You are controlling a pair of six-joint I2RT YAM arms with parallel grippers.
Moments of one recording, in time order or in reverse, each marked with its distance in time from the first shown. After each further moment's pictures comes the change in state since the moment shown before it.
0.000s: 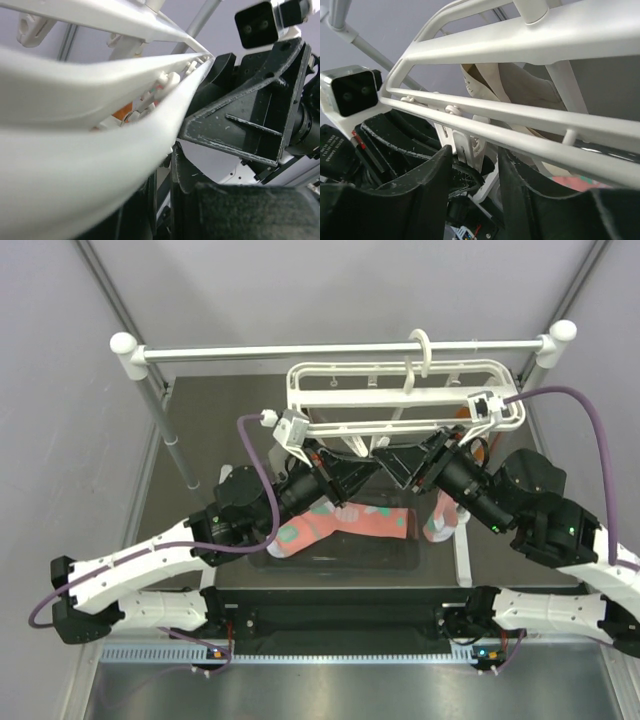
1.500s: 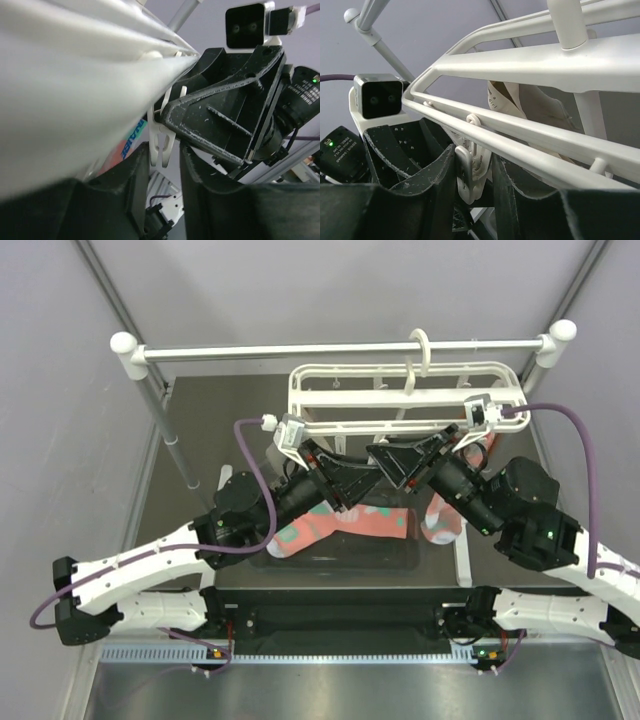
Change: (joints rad) left arm 0.008 -0.007 -0.074 0.138 0.068 -0.123; right arm 0.000 -0.034 -0.136 0.267 -0.043 -0.144
